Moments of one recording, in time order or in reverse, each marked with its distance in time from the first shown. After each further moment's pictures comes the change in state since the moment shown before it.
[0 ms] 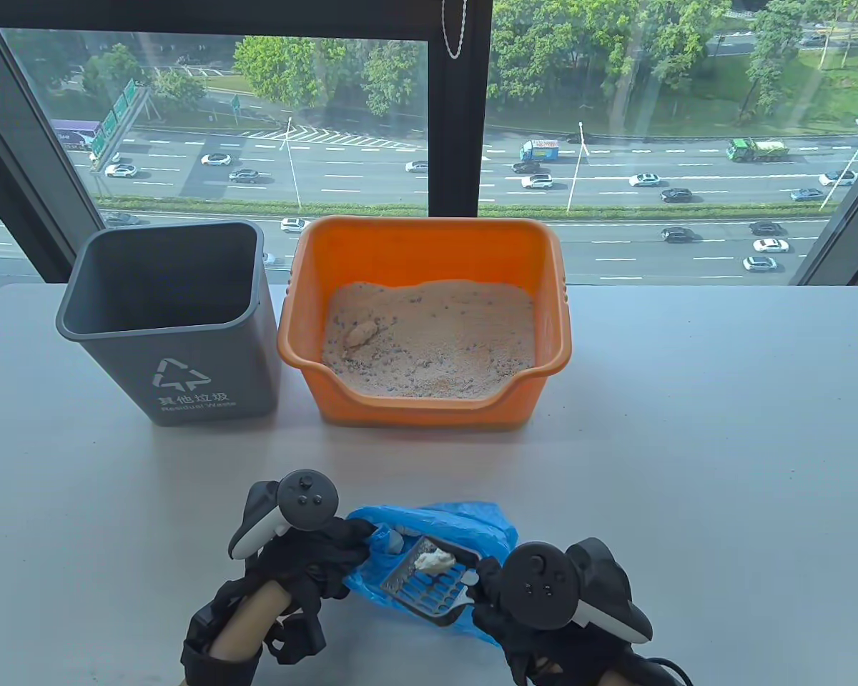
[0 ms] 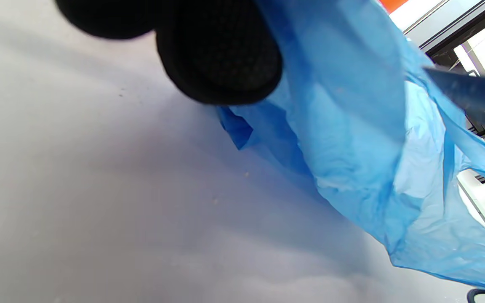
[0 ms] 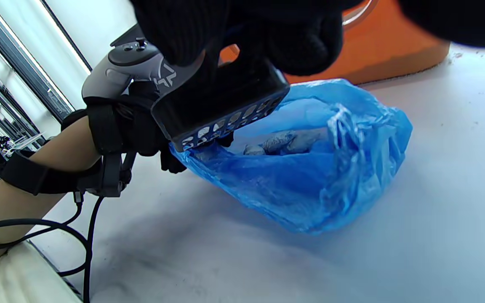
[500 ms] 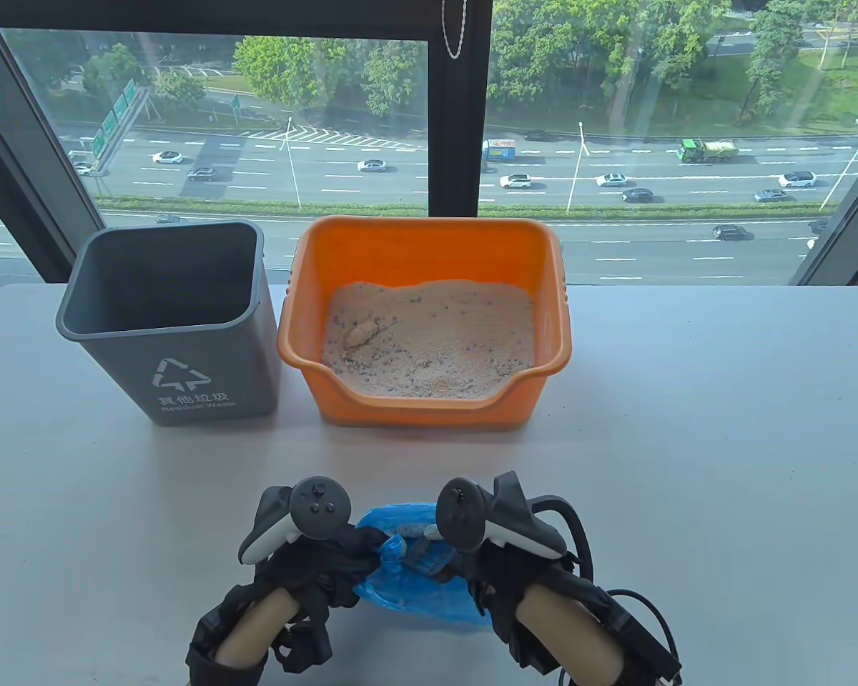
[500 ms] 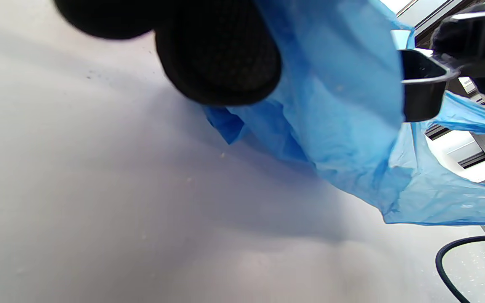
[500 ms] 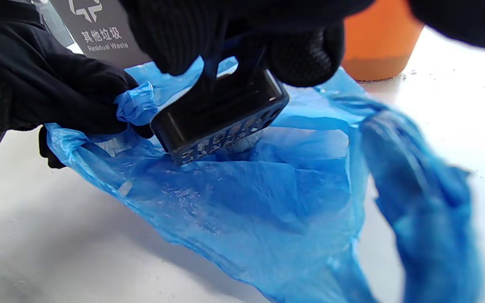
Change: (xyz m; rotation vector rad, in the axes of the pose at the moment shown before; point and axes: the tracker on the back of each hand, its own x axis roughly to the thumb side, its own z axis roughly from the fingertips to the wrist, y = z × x) left_hand 0.013 -0.007 0.002 -0.018 -0.047 -0.019; right_hand 0.005 -0.013 -0.091 0.129 0.202 0.251
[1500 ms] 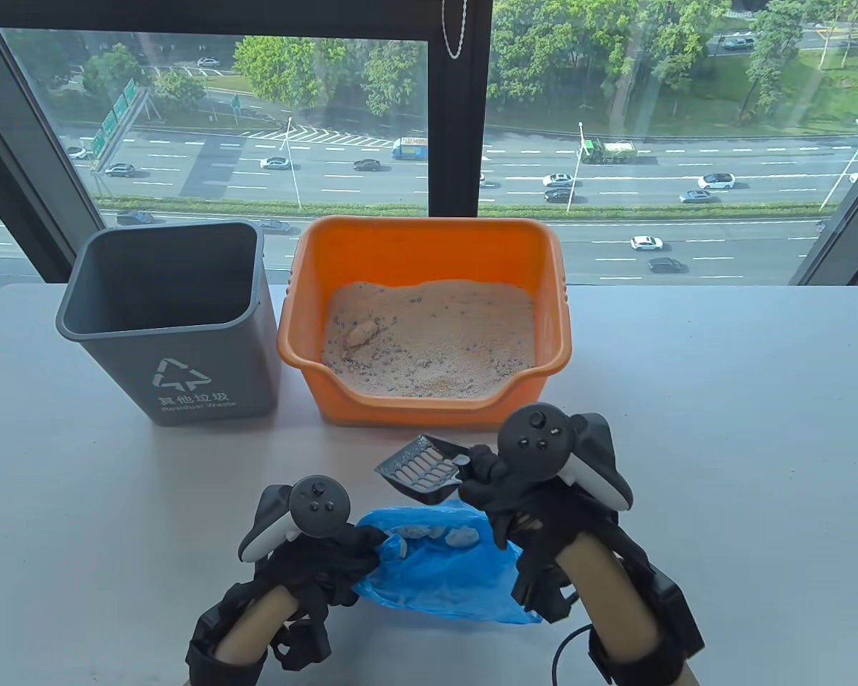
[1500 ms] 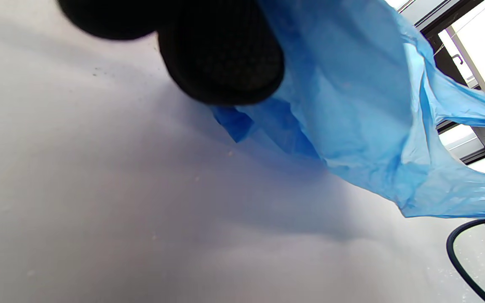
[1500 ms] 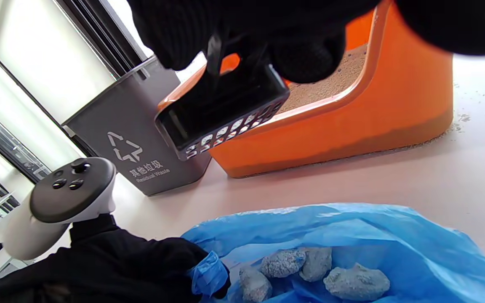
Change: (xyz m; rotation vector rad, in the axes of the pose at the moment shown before) left_hand -0.002 0.000 -0.002 -0.016 0.004 -0.006; right_hand -0.036 -0.072 -0.006 -0.217 -0.061 -0.400
